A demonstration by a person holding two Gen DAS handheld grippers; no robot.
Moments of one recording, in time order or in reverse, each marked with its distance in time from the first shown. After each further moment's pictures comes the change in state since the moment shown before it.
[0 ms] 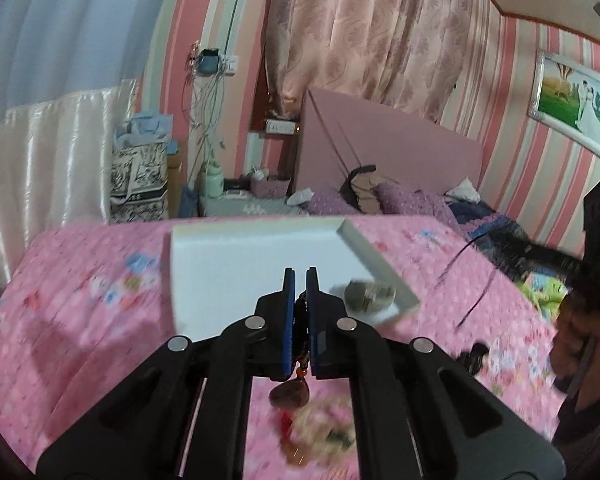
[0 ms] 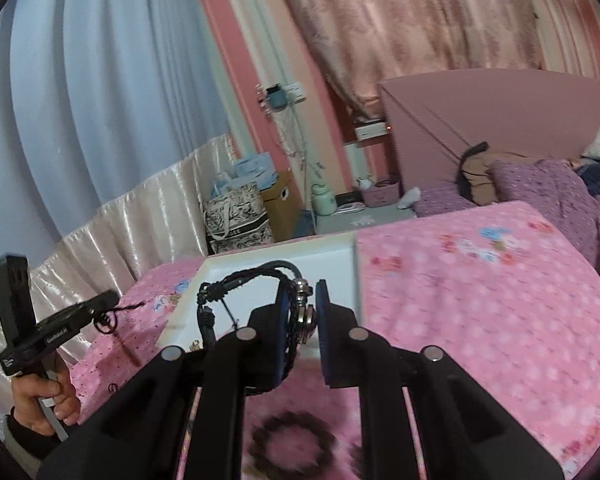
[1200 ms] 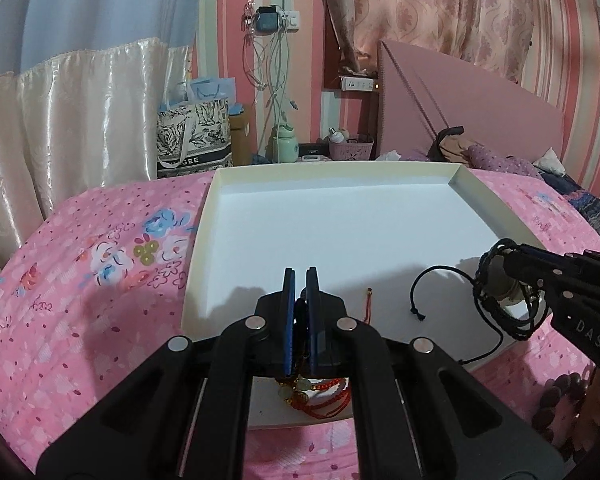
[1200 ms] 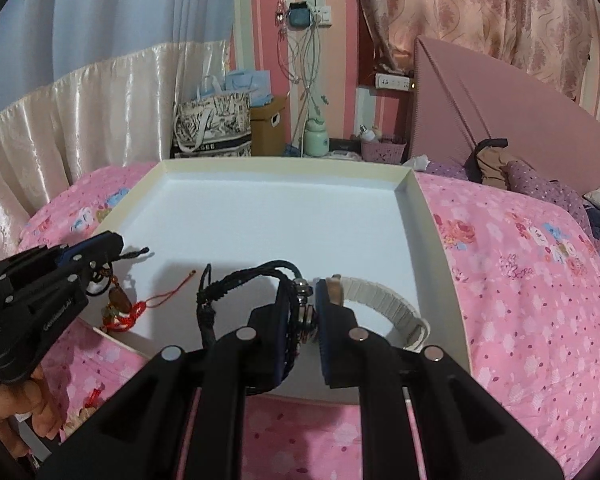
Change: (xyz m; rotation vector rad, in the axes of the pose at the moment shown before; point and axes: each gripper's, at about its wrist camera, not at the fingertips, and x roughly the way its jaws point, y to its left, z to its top) left arm 0.132 0.031 -0.045 0.018 0.104 0.322; right arm 0.159 0.056 -0.060 -0.227 0.208 -0.169
